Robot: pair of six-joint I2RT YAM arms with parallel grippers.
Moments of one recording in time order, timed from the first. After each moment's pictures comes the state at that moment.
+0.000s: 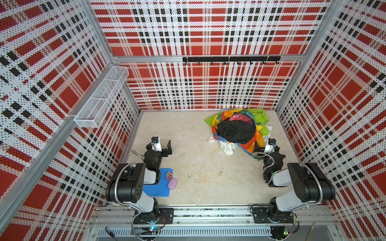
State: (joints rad) left arm -0.02 1.54 0.24 1.18 0.03 0.03; right arm 0.00 1.54 0.18 1.25 0.13 -0.01
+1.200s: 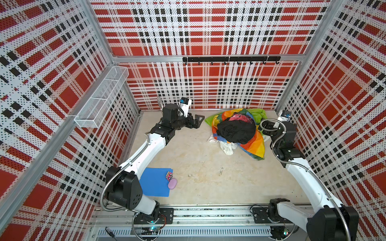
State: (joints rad) left arm -0.34 1.51 1.28 -0.17 0.42 -0.18; right arm 0.08 1.15 0.89 -0.04 0.19 0.28
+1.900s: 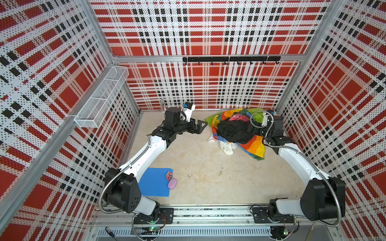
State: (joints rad) left arm -0.38 1.48 1.26 -0.19 0.47 -0.20; right arm 0.09 1.36 1.02 -0.18 -0.05 0.36
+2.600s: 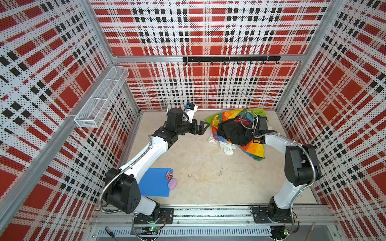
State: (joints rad) left arm -0.42 1.48 1.26 -0.19 0.44 -0.21; right arm 0.11 1.78 1.15 -0.17 0.02 0.42
